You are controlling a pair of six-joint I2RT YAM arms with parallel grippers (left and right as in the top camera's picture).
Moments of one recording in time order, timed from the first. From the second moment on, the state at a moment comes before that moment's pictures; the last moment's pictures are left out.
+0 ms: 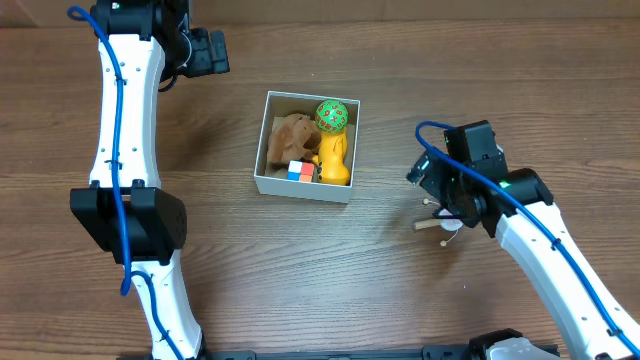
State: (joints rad) left arm -0.01 2.22 2.41 -1.36 0.05 -0.19; right arm 0.26 1.34 1.01 -0.81 0.03 0.90
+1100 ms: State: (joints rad) left arm -0.01 2.22 2.41 -1.36 0.05 -0.19; right arm 0.25 1.57 0.96 -0.94 0.02 1.50
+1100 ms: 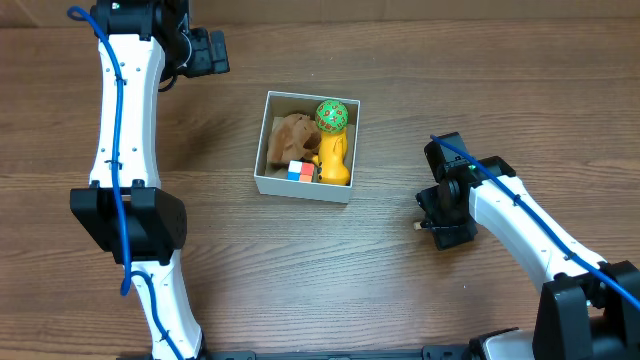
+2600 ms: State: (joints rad) left arm -0.01 2.22 2.41 -1.36 0.05 -0.19; right arm 0.25 1.72 0.96 -0.83 0.01 1.54
